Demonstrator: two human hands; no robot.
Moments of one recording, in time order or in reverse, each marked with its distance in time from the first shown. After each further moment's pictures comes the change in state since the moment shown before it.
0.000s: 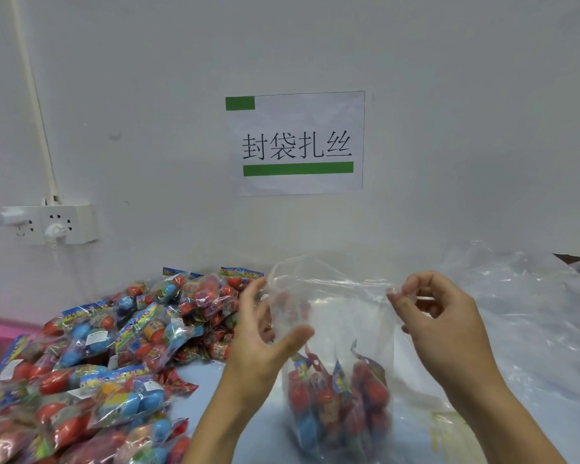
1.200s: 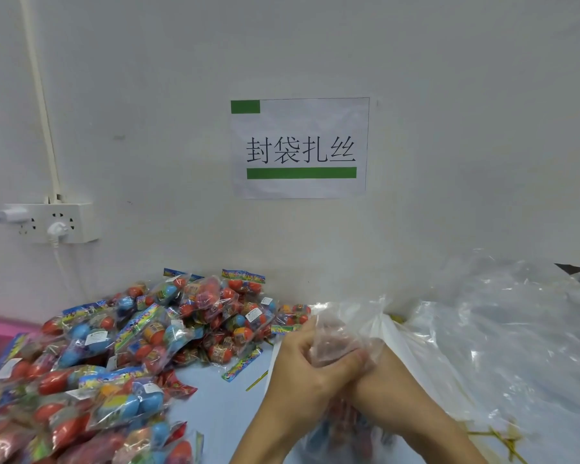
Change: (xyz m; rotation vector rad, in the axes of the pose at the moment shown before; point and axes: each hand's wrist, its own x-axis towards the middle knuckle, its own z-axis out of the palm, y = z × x) left_hand -0.012 0.005 0.046 -0.104 -0.098 0.067; right_hand -0.025 0.022 0.043 -0.201 -0.632 -0.028
